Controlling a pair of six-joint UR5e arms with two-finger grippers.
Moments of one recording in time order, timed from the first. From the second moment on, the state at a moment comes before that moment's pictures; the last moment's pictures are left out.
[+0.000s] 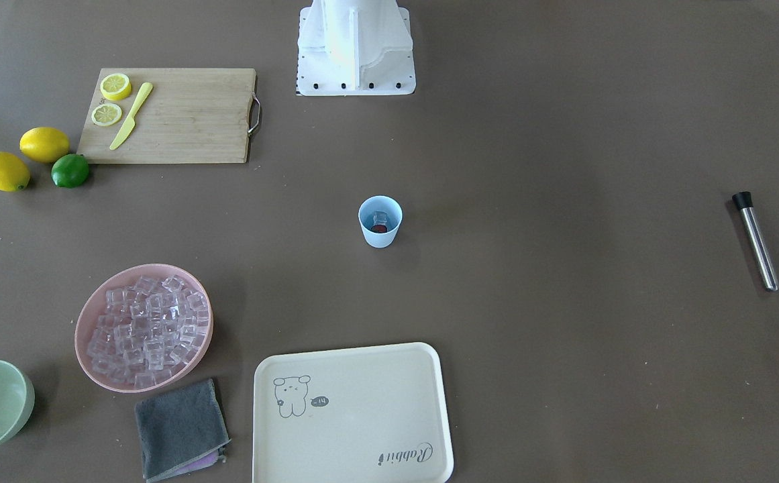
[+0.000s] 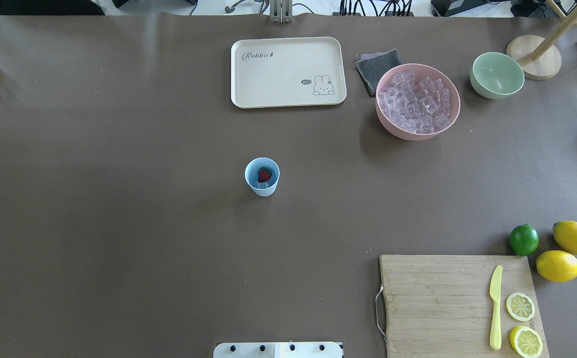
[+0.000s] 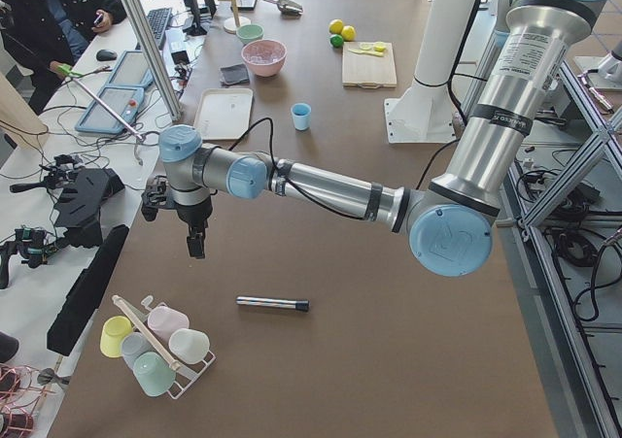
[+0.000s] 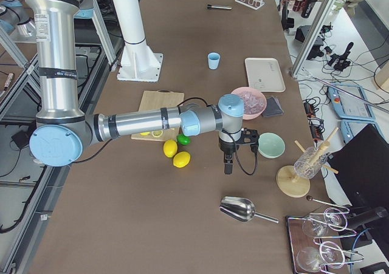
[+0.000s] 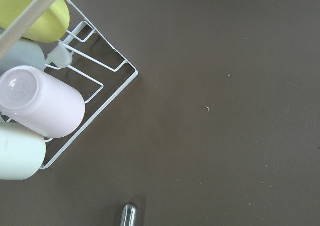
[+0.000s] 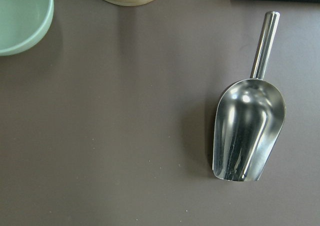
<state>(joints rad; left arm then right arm) -1.44 -1.93 -1.45 -1.57 -2.21 -0.41 1.38 -1.56 1.73 -1.50 2.15 0.35</state>
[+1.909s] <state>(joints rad) -1.44 -1.95 -1.50 -1.51 -2.19 -0.42 1.38 -1.44 1.71 -1.54 2.17 0.37</state>
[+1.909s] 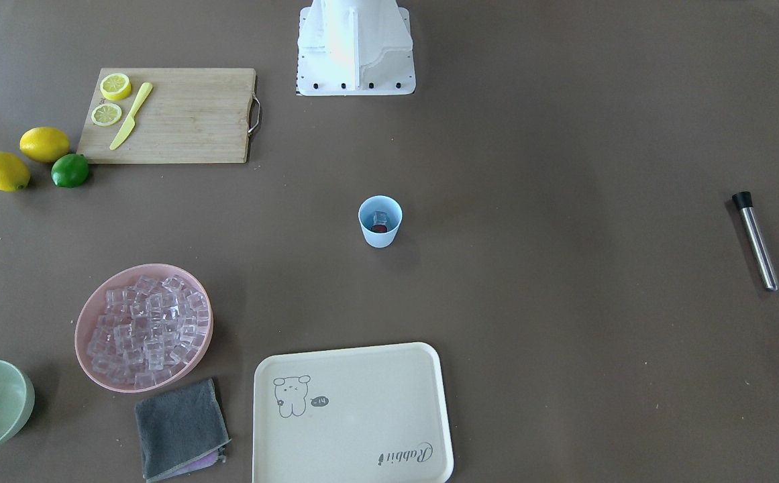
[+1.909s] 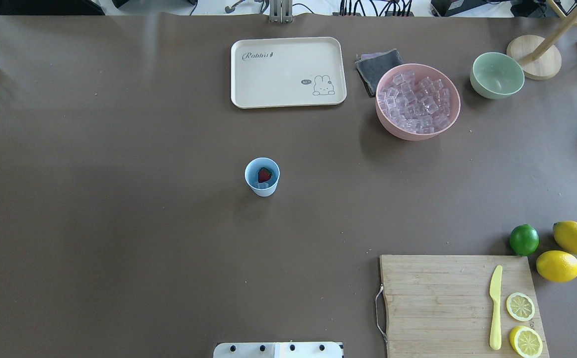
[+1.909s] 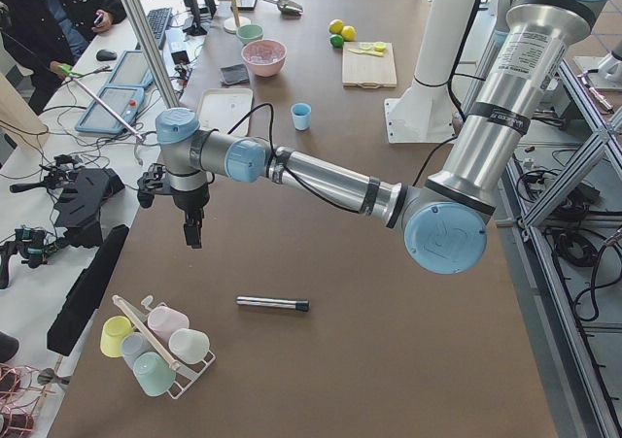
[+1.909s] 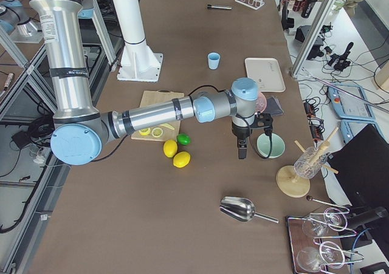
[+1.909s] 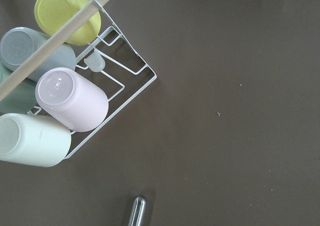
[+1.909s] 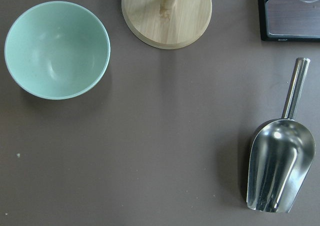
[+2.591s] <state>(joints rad) -1.44 -1.93 -1.51 -1.59 -2.20 -0.41 1.39 -1.41 1.70 -1.54 2.16 0.37</state>
